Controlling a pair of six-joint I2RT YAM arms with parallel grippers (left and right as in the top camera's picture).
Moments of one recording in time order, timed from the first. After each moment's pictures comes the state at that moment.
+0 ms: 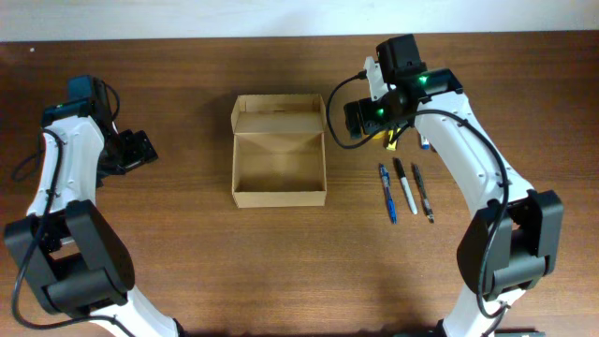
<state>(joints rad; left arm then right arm) 0.28 1.90 1.52 -1.06 -0.13 -0.24 0.24 1.93 1.68 -0.91 -0.07 0.00</state>
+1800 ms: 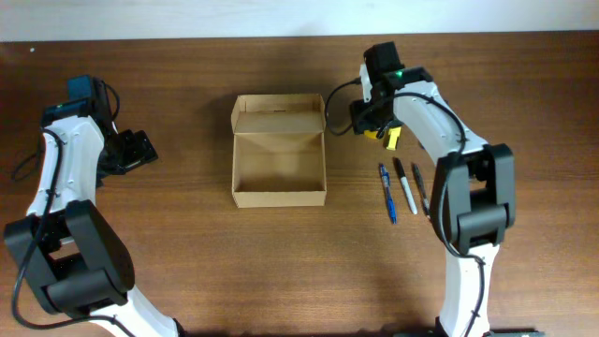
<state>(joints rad) 0.28 1.90 1.52 -1.06 -0.13 -0.24 0.22 2.25 1.80 -0.85 -0.02 0.05</state>
